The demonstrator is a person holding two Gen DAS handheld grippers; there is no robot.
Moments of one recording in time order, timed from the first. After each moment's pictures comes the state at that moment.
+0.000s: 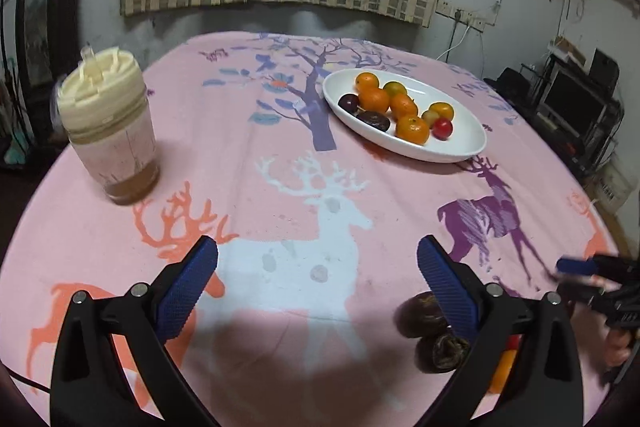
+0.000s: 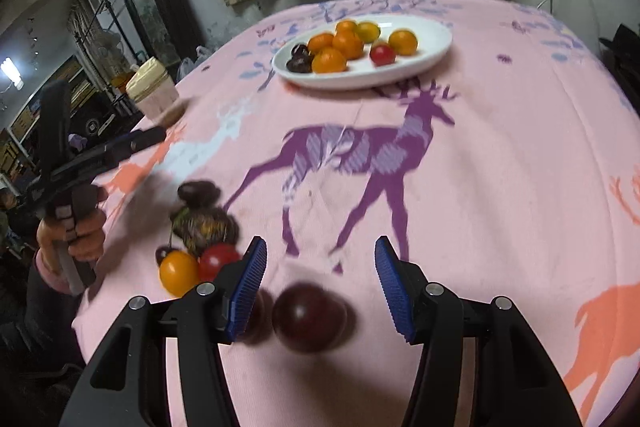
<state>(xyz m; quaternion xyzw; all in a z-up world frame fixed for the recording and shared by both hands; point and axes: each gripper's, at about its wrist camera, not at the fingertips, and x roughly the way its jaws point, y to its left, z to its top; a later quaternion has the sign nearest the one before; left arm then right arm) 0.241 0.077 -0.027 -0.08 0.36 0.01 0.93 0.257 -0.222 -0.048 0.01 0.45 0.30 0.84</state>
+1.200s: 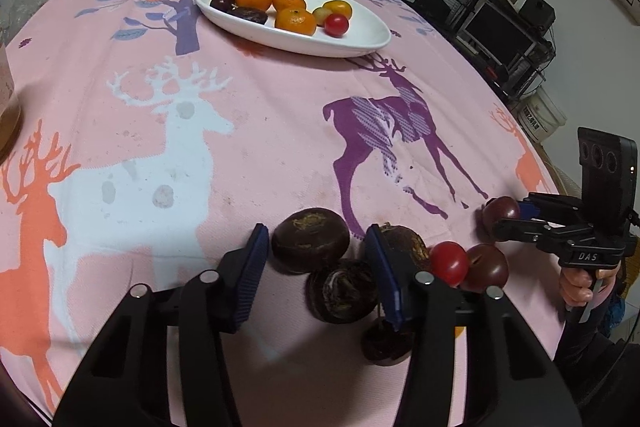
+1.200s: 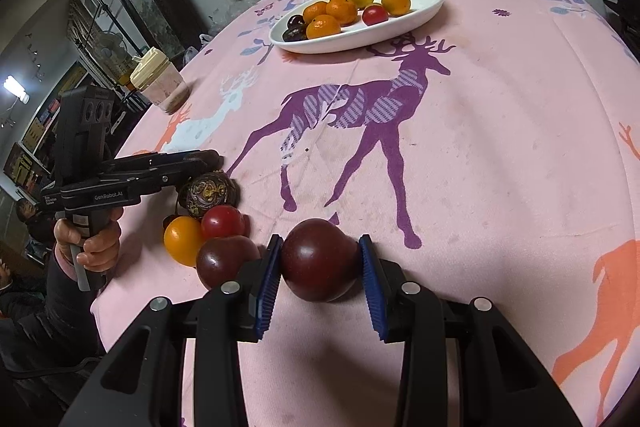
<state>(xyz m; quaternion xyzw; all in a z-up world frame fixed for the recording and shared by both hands) 0.249 0.022 -0.068 -0.08 0.48 -0.18 0.86 0.254 -0.237 -0.059 0.04 0.49 0.31 0.81</state>
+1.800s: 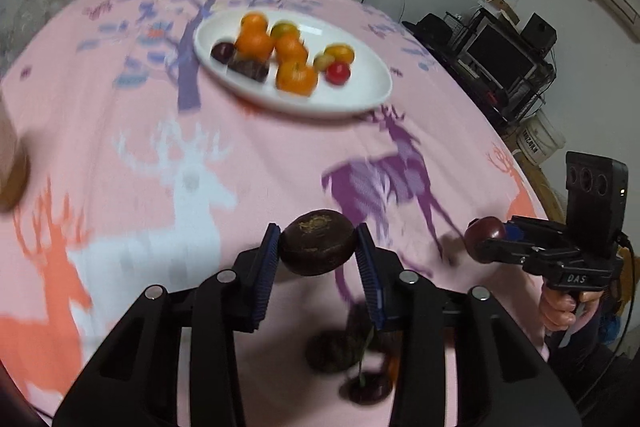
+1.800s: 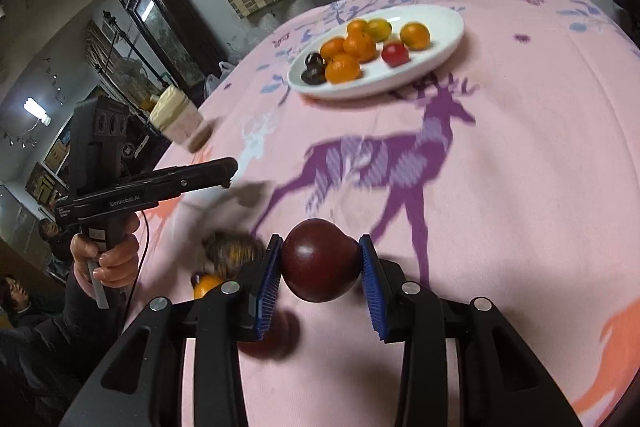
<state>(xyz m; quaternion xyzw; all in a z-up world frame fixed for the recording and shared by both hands) 0.290 0.023 -0.024 -0.09 0.45 -0.17 0.87 0.289 -0.227 -0.038 0.08 0.46 0.35 0.82</state>
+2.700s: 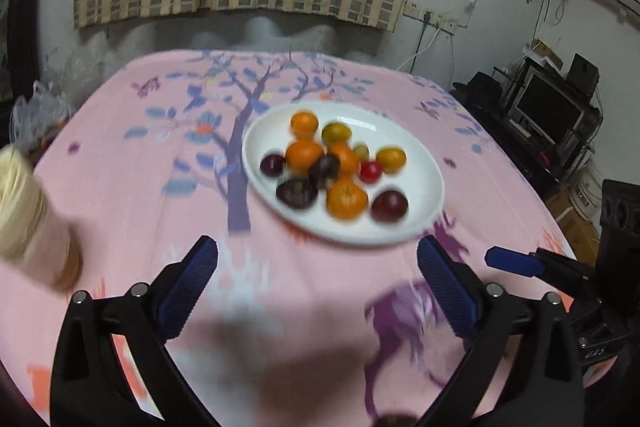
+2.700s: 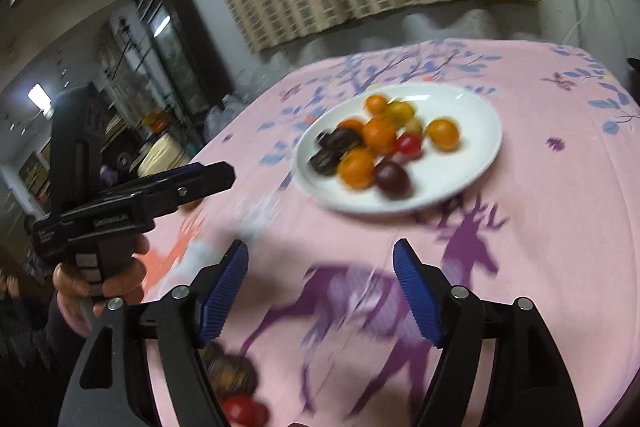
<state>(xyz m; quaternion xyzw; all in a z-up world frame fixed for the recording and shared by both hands) 0.313 0.032 0.012 -0.08 0.37 -0.06 0.92 0.341 -0.187 -0.012 0.05 0.39 0.37 0.85</state>
